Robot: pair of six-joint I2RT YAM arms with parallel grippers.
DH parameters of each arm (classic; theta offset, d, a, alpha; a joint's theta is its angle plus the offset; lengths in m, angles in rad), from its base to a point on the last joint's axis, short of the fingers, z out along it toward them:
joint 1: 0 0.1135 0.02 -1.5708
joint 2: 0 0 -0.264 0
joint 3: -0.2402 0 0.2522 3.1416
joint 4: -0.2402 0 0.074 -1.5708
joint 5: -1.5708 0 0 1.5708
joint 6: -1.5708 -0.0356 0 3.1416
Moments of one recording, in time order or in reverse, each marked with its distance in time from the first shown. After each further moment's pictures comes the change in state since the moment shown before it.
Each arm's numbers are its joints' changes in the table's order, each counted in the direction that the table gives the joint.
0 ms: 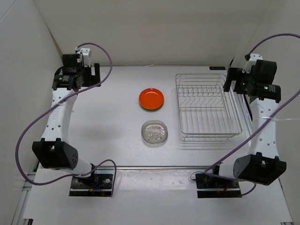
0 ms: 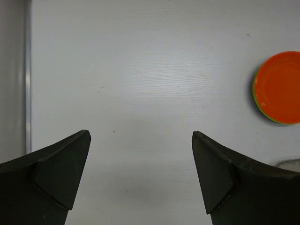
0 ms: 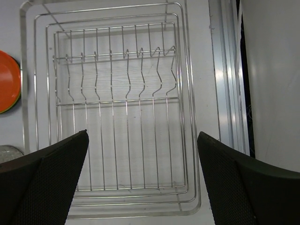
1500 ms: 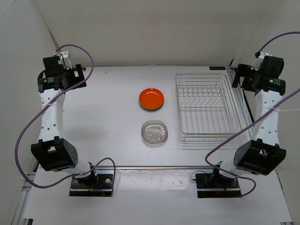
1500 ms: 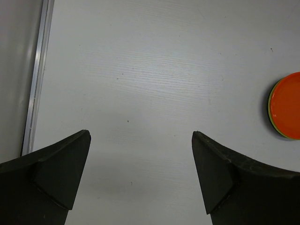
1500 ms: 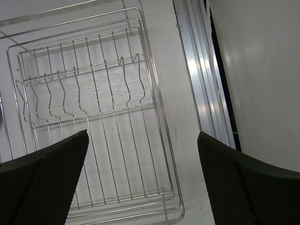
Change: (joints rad) left arm 0.245 0.001 0.013 -0.030 -0.095 0.052; right arm -0.105 0.132 -0.073 0.017 -0.044 -0.016
